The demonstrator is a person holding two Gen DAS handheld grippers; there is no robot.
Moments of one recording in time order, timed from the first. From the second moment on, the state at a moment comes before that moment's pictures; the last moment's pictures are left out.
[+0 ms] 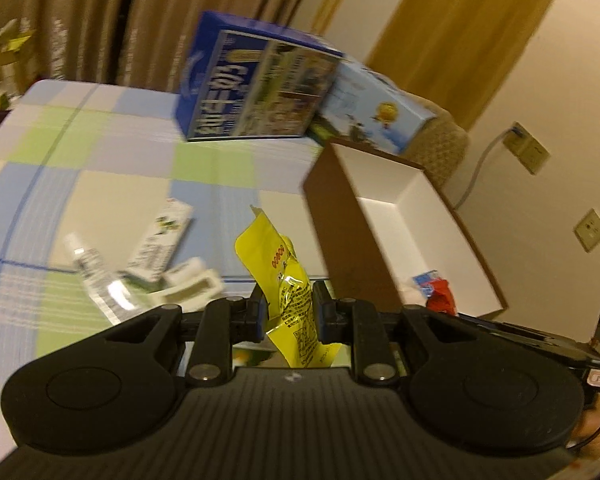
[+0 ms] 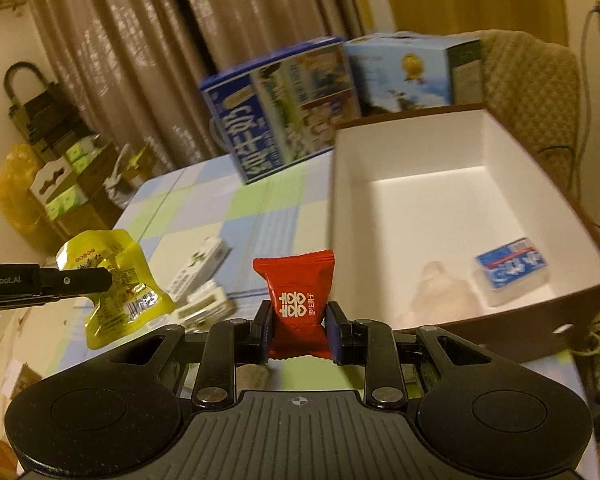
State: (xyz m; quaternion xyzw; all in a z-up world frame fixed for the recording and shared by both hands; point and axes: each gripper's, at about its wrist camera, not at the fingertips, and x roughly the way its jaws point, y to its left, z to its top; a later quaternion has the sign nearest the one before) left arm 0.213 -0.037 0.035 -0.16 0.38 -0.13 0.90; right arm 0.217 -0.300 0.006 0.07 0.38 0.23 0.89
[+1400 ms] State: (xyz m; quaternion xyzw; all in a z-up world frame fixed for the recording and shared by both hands) left arm 0.397 -0.257 -0.018 -0.06 0.46 -0.18 0.87; right arm 0.382 -0.406 -0.034 0.06 0.43 0.18 0.88
